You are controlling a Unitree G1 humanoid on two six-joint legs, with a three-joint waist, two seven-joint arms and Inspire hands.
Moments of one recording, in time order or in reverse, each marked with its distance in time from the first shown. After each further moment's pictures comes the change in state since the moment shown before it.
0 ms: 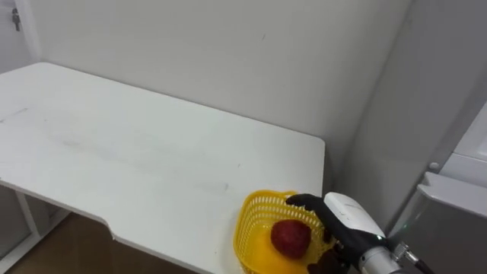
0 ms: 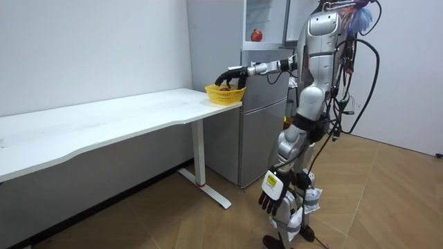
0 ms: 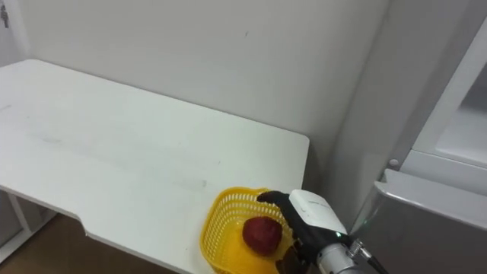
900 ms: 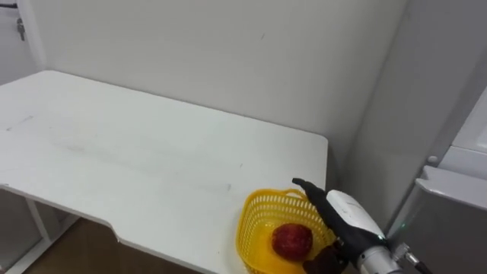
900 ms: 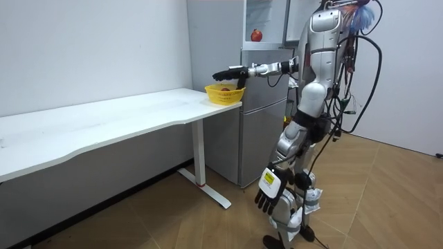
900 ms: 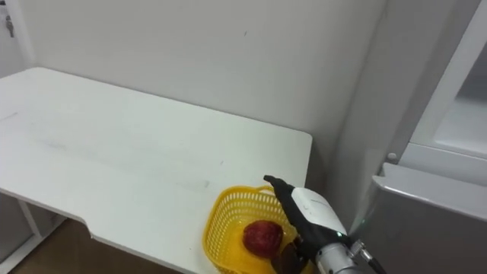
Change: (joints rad) left arm 0.008 -0.010 0.009 -0.034 0.012 0.001 0.003; right arm -0.001 0.019 -0.011 -0.016 0.138 -0.003 -0.032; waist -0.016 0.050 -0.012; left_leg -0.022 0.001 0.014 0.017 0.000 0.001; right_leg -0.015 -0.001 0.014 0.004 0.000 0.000
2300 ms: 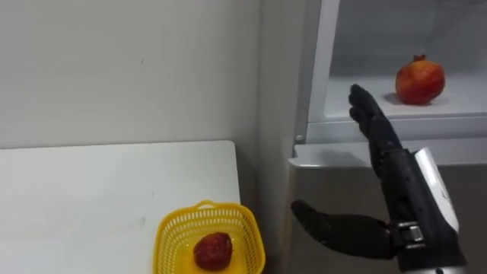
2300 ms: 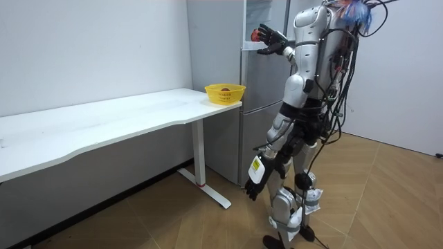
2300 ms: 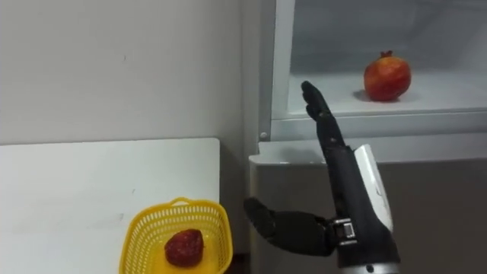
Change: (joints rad) left arm 0.110 -0.081 0.010 0.080 -0.058 -0.075 0.116; right arm 0.417 0.151 -0.254 -0.751 0.197 -0.142 -0.173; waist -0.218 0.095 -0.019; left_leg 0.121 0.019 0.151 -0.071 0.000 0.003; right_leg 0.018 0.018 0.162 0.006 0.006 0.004
